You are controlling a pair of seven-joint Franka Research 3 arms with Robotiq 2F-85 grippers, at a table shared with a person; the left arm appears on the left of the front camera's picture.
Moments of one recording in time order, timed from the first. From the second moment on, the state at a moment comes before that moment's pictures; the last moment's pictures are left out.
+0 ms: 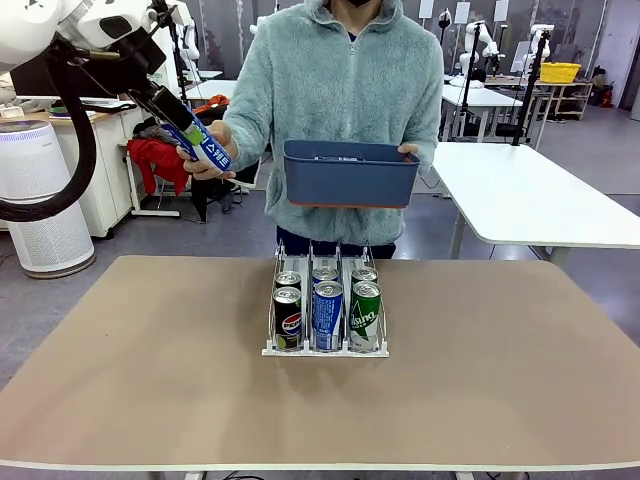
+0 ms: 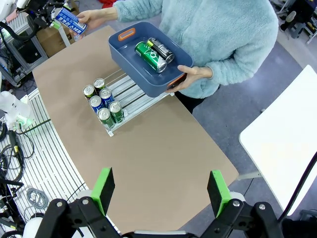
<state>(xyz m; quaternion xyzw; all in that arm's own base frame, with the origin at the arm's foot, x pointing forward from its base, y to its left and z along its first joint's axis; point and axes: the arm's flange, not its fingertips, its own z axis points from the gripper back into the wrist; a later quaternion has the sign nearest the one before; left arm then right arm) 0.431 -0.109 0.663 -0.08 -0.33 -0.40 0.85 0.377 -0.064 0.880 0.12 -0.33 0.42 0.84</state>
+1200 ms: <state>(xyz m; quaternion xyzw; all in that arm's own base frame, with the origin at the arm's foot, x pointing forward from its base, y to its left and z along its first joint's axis) 0.431 -0.110 0.664 -0.08 -0.33 -0.40 0.85 0.377 -0.064 0.880 0.12 -0.33 0.42 0.84</state>
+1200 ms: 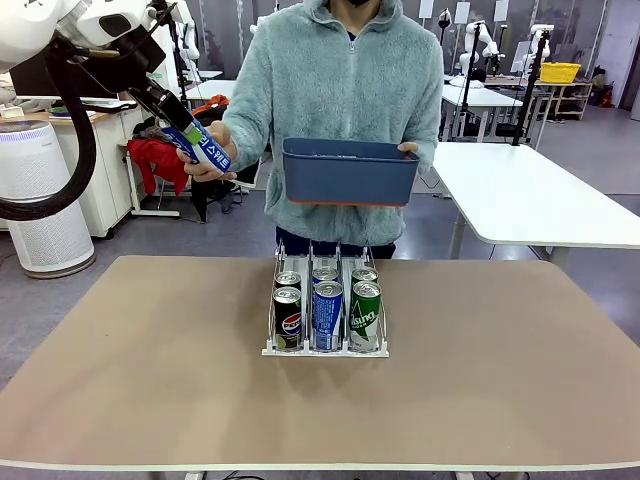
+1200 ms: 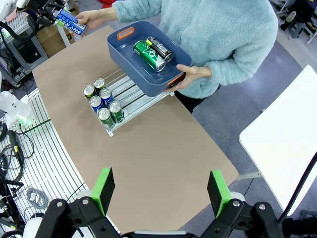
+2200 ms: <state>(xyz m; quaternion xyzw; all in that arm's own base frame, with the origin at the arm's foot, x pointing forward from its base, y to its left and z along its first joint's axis) 0.431 -0.110 0.665 -0.08 -0.33 -0.40 0.85 0.377 -0.064 0.880 0.12 -0.33 0.42 0.84</state>
